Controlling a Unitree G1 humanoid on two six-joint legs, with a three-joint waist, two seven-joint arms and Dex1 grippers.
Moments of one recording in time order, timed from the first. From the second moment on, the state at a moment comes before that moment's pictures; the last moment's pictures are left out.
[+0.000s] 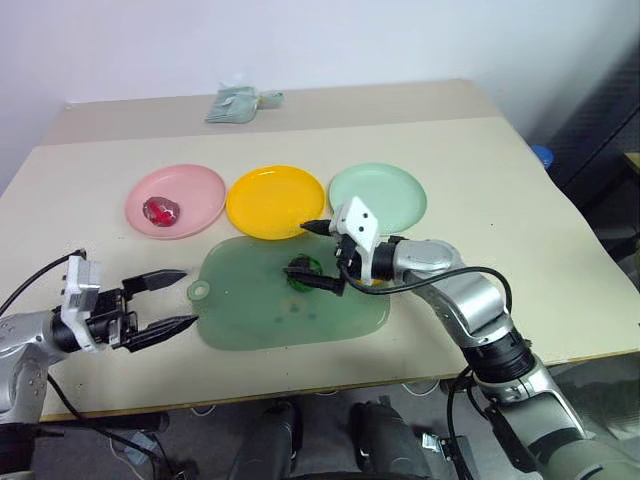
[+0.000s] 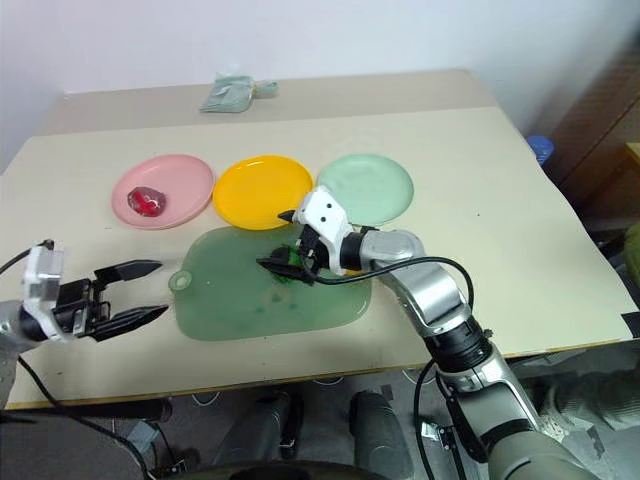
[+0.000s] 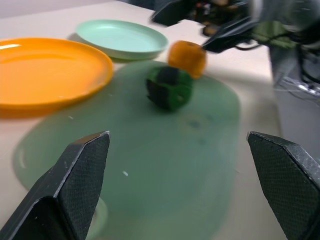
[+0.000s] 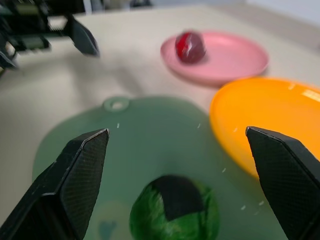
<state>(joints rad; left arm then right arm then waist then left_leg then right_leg) 0.05 0.79 0.38 0.07 -0.67 0.16 -1.48 -0.58 -0.36 0.34 -0.17 0.29 0.56 0.76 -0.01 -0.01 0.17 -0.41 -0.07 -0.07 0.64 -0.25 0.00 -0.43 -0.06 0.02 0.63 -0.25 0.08</state>
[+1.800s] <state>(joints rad) -0.09 0.56 0.22 -0.17 -0.51 0.17 -0.96 -1.05 -0.29 -0.05 0.97 0.16 0.00 0.58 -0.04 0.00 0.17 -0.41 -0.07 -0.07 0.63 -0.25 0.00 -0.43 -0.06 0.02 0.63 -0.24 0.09</state>
